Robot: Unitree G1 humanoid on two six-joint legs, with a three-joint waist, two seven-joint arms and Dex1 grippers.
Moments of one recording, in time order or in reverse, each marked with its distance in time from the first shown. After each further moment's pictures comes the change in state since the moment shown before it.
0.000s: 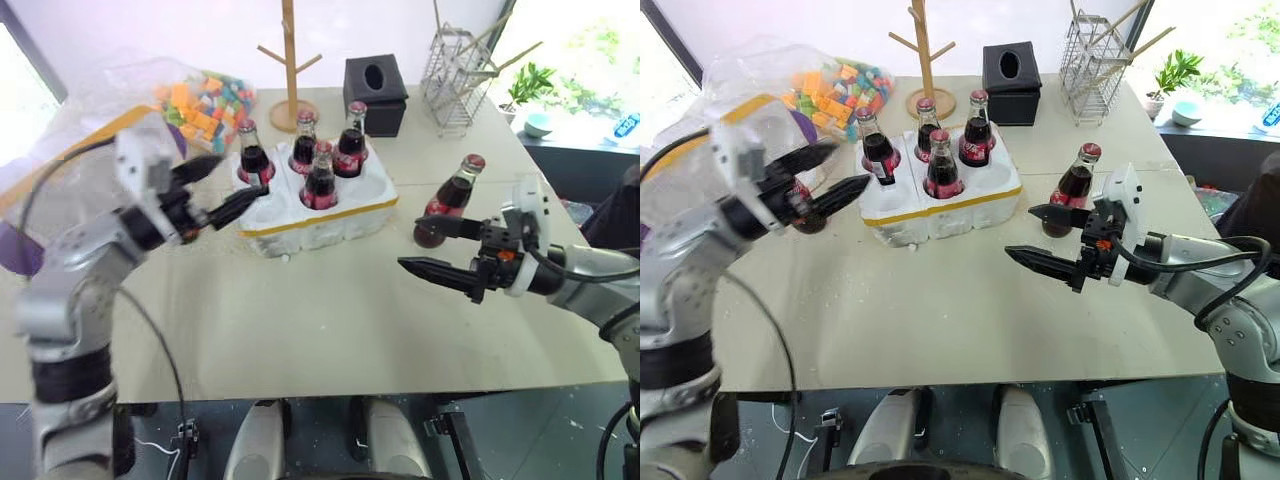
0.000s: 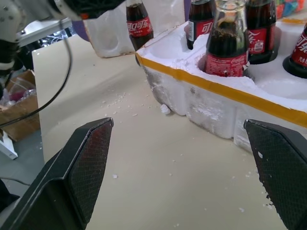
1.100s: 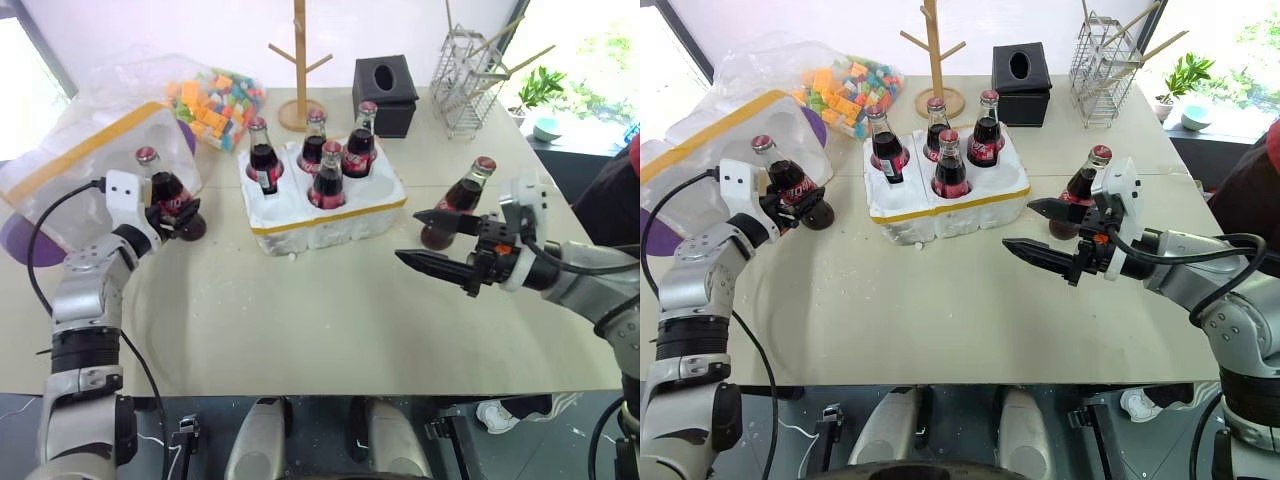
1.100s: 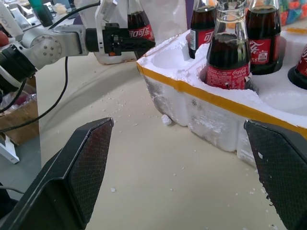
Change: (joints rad) left arm -0.178 -0.003 -0.088 0.651 0.170 -0.296 0.078; right arm -0.018 0.021 -0.001 0.000 0.012 0.007 -0.031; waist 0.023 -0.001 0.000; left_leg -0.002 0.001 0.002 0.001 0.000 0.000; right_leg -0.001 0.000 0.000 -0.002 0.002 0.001
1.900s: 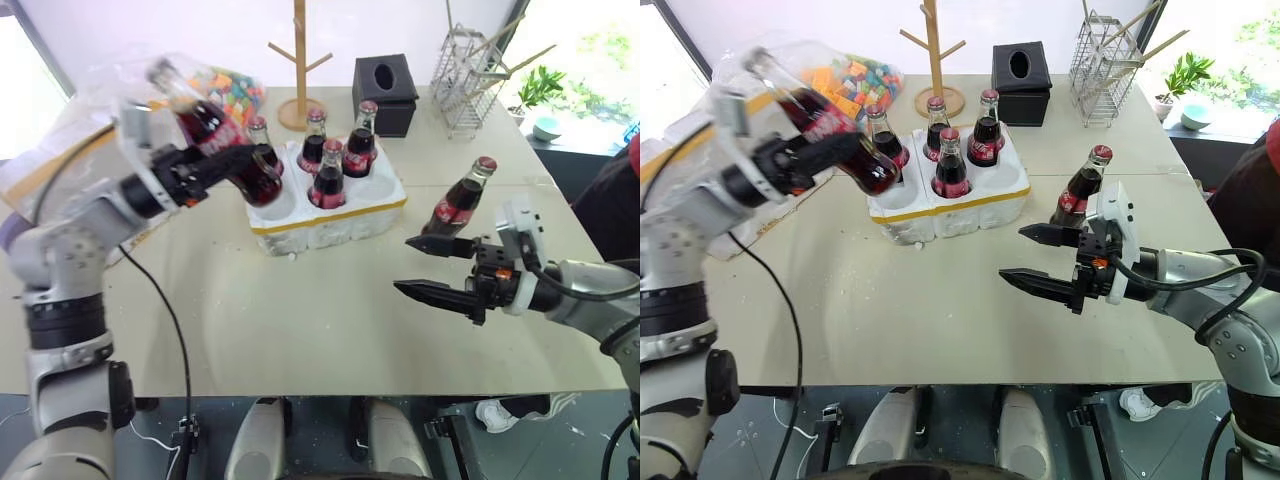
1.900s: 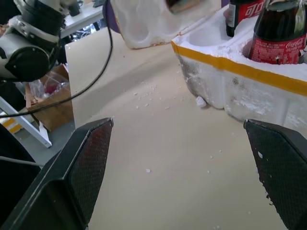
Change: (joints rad) left arm -0.210 0.011 -0.092 -0.199 -0.459 0.371 -0.218; right arm 0.086 -0.018 -0.008 -0.054 0.032 0.020 0.067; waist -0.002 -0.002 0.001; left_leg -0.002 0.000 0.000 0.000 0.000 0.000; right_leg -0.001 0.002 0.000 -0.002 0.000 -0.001
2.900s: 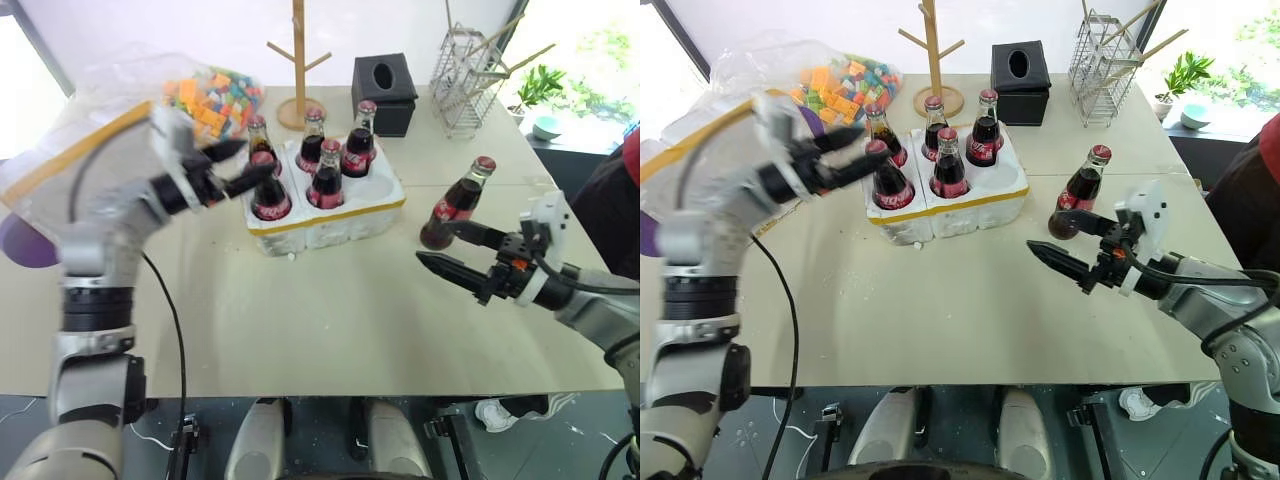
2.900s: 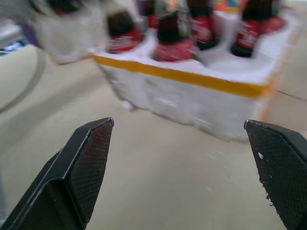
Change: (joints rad) left arm -0.019 0.044 0.085 -0.110 0.003 -0.025 -0.069; right arm 0.126 0.081 -0.138 0.044 -0.105 -0.067 -0.206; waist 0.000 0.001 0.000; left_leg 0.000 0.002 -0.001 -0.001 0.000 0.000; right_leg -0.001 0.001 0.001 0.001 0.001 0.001
